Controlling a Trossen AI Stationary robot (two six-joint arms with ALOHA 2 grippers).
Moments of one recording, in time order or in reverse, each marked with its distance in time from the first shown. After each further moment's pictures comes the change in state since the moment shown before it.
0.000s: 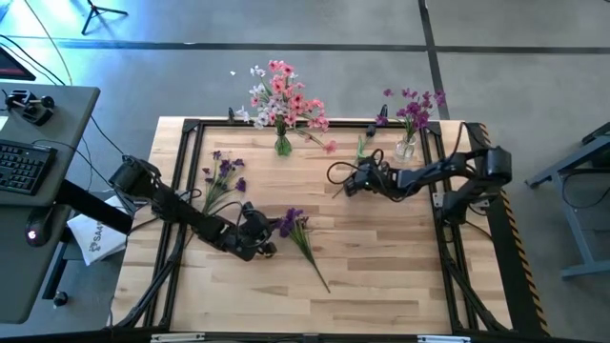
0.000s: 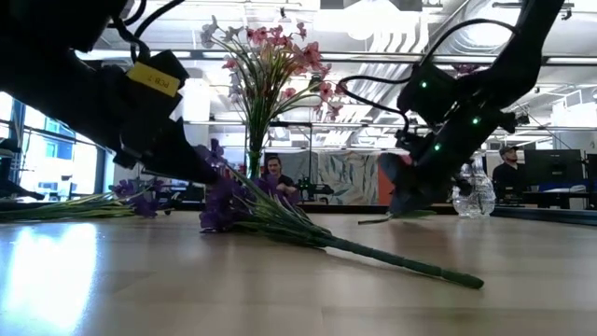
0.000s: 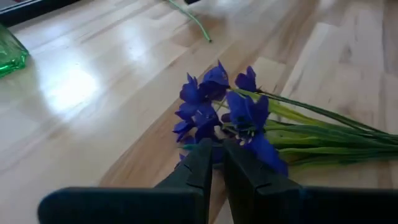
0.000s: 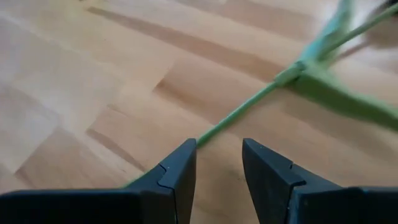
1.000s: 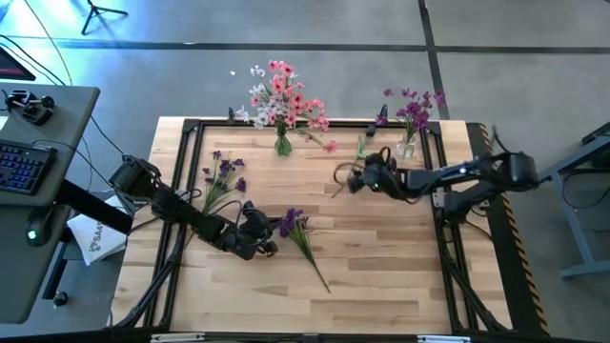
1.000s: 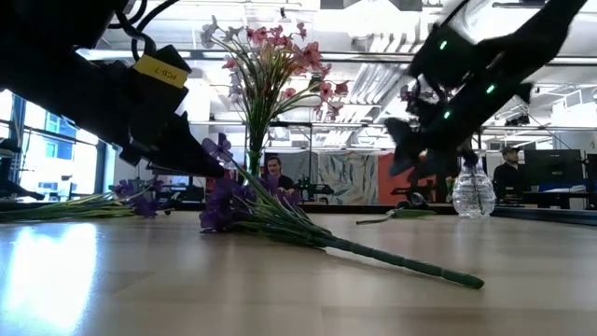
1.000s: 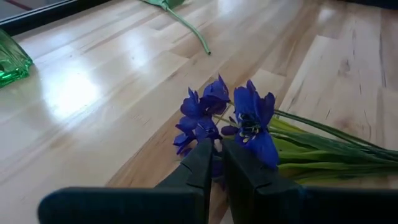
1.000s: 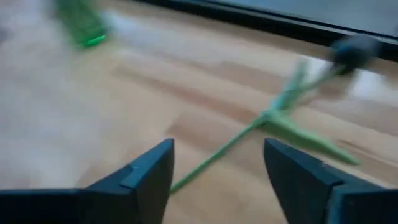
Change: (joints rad) left arm 0.002 -0.002 0.000 0.040 -0.017 0.021; right arm 0.068 -0.210 -0.001 -0.120 0.131 0.008
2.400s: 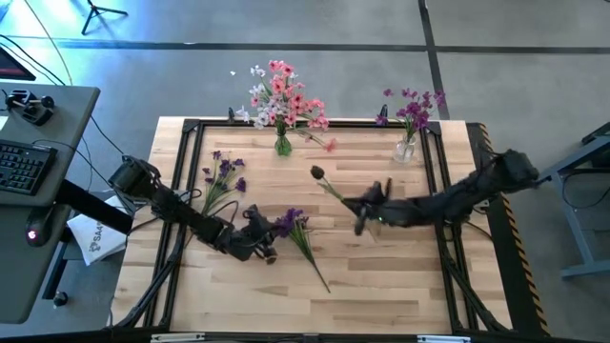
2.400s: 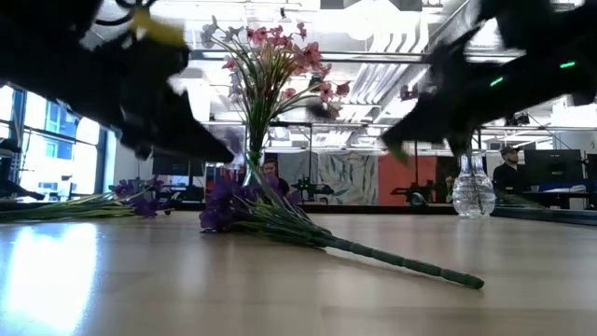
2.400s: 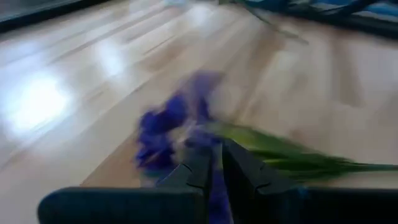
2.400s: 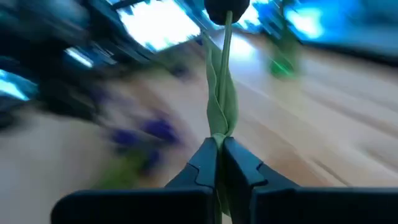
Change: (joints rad) left arm -0.023 0.000 0.000 0.133 0.054 0.074; right arm 0.394 0.023 -0.165 0.611 -0.007 -0.217
